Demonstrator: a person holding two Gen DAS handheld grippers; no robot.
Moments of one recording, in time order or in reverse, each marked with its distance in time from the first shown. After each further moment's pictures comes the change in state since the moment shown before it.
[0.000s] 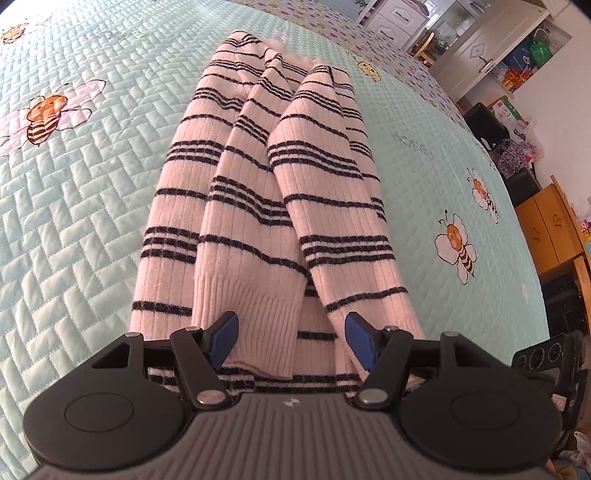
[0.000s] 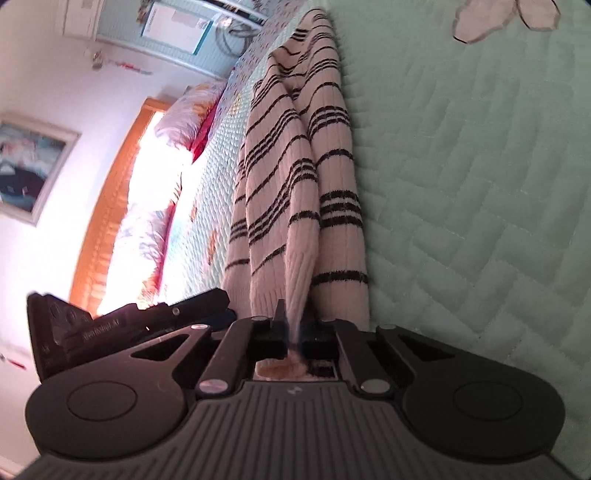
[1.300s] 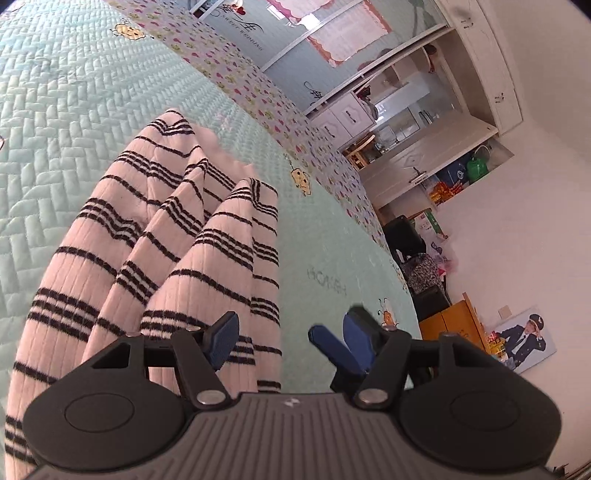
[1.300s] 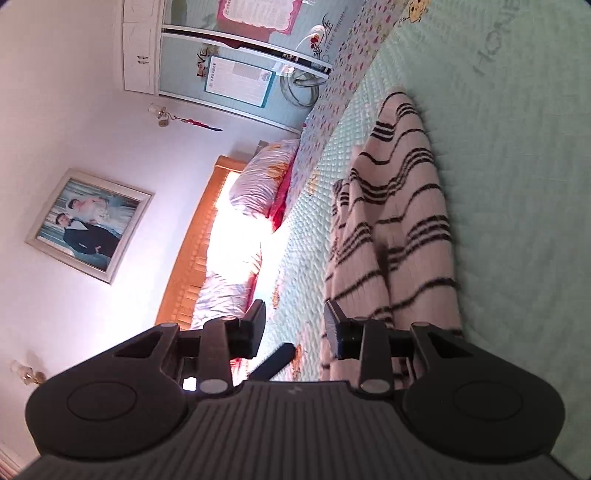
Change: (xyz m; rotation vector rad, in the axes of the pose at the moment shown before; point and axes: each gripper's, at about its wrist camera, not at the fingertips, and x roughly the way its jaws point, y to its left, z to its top) left arm 0.043 -0.009 0.098 -0.173 -0.275 -0.361; right arm 0.068 0.037 0.169 -0.057 -0.112 0.264
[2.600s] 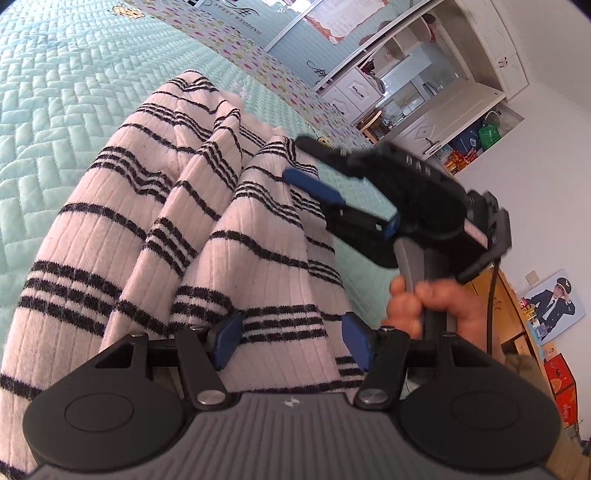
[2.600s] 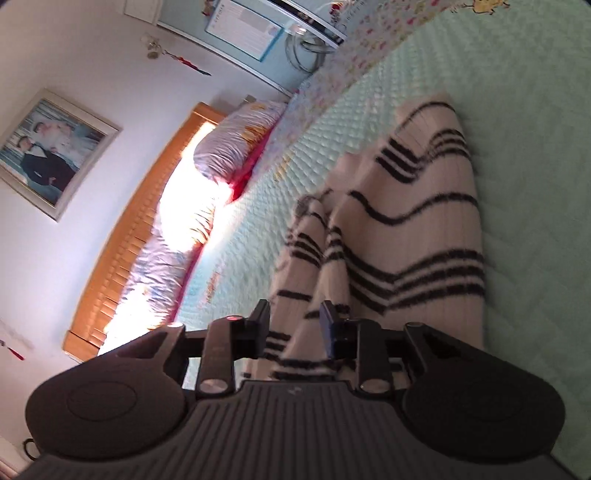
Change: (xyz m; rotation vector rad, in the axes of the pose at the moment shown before) left arm 0.043 0.039 -0.029 0.088 0.044 0.055; right arm 0.102 -0.013 0.073 -0.221 0.133 -0.127
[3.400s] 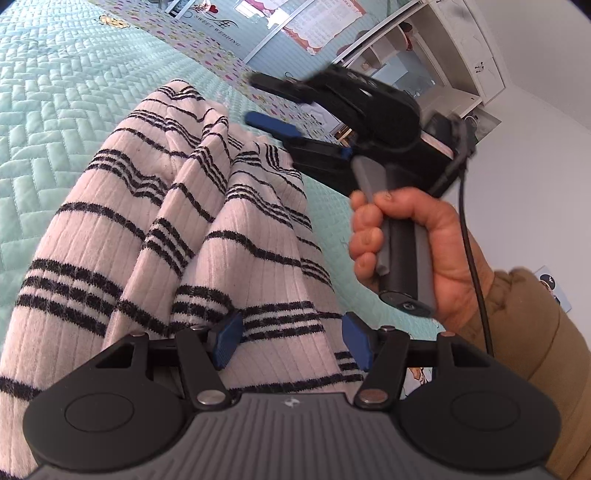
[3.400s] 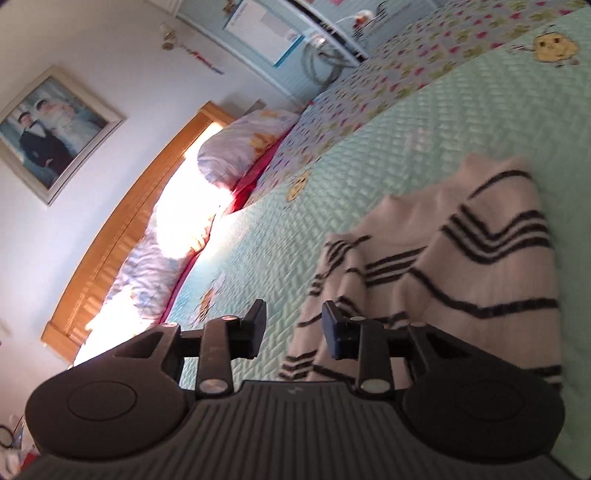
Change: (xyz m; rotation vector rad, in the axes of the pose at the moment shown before) left arm 0.000 0.011 -0.008 0.037 -0.042 -0.069; right arm 0.068 0.047 0.018 -0.152 0.073 -0.051
